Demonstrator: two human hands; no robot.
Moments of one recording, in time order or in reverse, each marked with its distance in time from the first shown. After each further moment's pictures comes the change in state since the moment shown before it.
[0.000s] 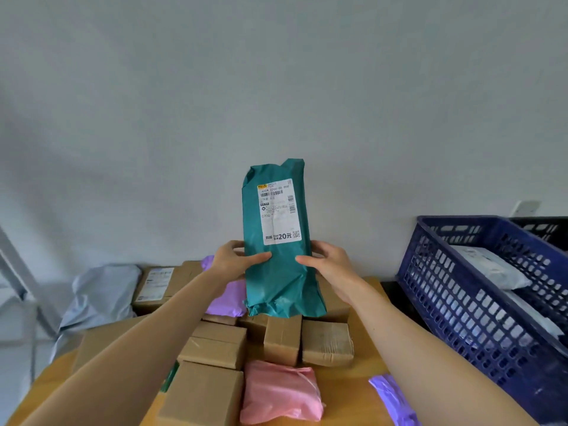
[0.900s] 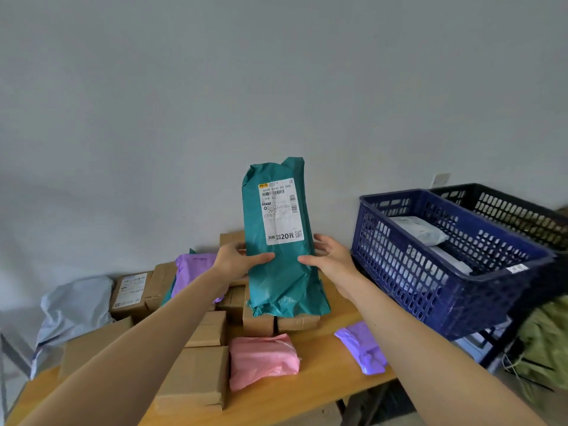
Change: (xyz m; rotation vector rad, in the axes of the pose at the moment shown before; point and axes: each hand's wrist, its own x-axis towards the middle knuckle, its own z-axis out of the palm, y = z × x) left_hand -0.088 0.006 0.029 0.123 -0.157 0.080; right_hand -0.119 -0.011 -0.022 0.033 0.262 0.013
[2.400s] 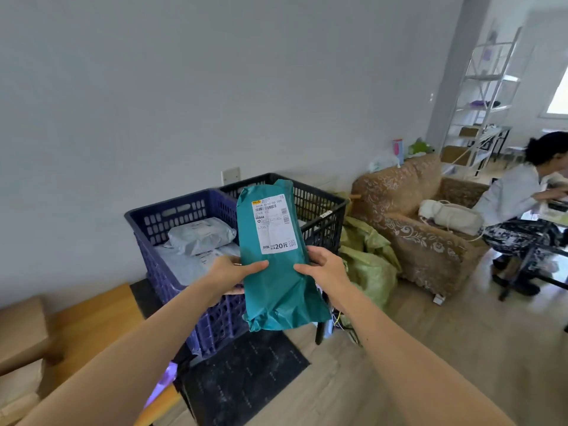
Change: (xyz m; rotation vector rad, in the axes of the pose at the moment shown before) left_hand -0.060 0.079 0.601 0.063 -0.558 -0.047; right_hand -0.110 0.089 -0.576 0.087 0.472 0.034
